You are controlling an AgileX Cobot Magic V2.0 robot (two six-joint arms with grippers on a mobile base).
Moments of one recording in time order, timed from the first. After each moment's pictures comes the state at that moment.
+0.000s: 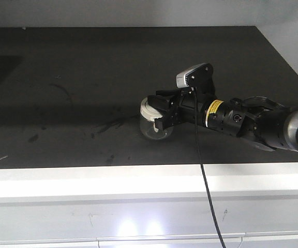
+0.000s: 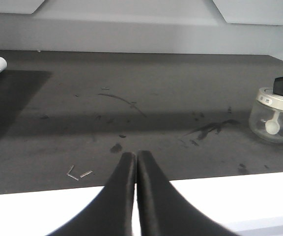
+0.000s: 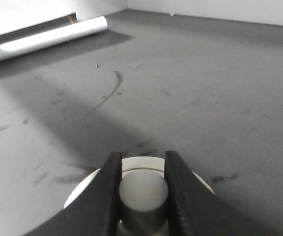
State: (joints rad) left arm -0.11 0.12 -0.24 -0.07 0.33 -0.06; right arm 0.28 1.87 -1.08 -0.93 -0.71 0.78
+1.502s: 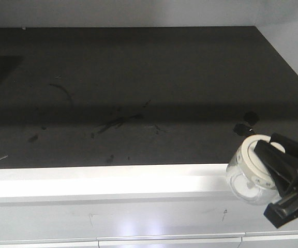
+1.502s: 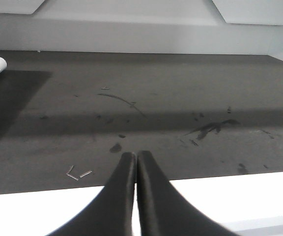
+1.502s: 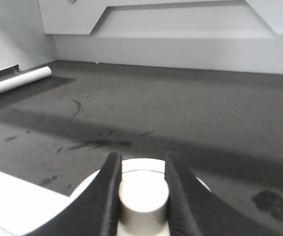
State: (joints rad) left arm -0.11 0.12 -0.24 -0.07 0.33 -0.06; right arm 0.28 0.63 -0.33 -0.92 -0.24 0.97
